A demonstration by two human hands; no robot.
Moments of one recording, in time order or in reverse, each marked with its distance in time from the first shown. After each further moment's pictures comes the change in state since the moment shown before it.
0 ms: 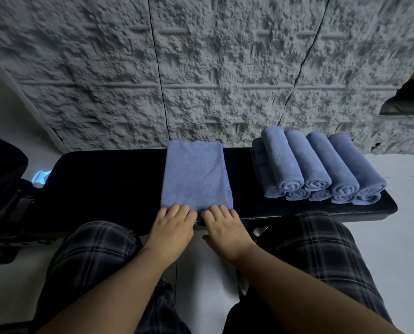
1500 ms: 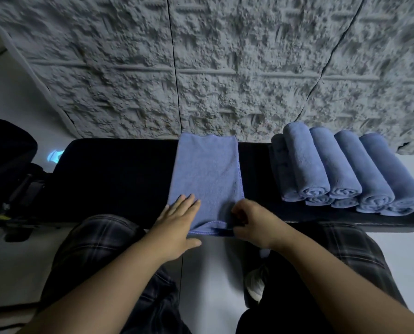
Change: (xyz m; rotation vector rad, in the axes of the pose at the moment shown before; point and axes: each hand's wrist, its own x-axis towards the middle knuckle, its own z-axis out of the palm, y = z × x) left_hand 0.004 -0.022 -0.014 -0.399 -0.593 -0.187; right_hand 0.019 0.046 -0.043 0.625 -0.439 0.325
